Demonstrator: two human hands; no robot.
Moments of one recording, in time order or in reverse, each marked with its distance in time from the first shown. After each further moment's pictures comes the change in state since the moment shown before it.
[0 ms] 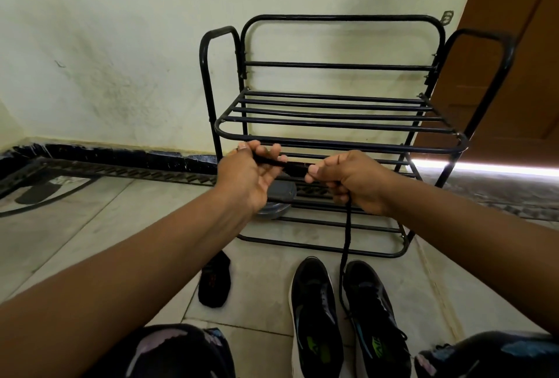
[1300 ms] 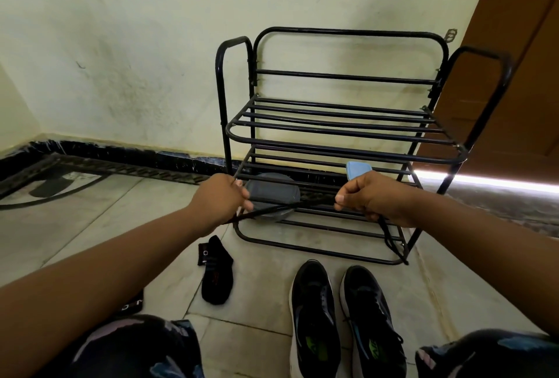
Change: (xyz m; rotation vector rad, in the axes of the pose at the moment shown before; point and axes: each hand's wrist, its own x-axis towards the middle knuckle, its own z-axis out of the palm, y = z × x) left_hand -0.001 0.023 -0.068 1.359 -0.108 0.203; right_hand -0.011 0.019 -0.024 -0.326 -0.045 0.112
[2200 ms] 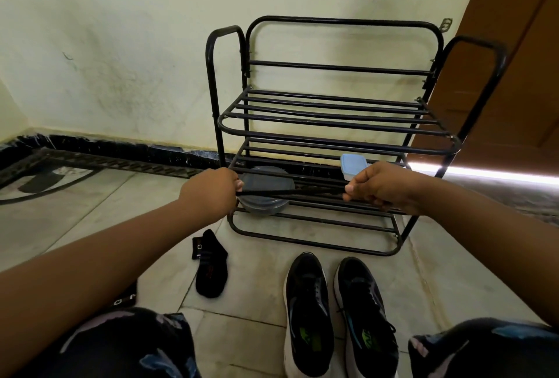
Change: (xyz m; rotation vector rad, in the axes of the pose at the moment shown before) left_hand 0.012 -0.001 0.003 0.780 0.028 0.158; right_hand -0.005 0.008 -0.020 -0.046 0.048 0.118
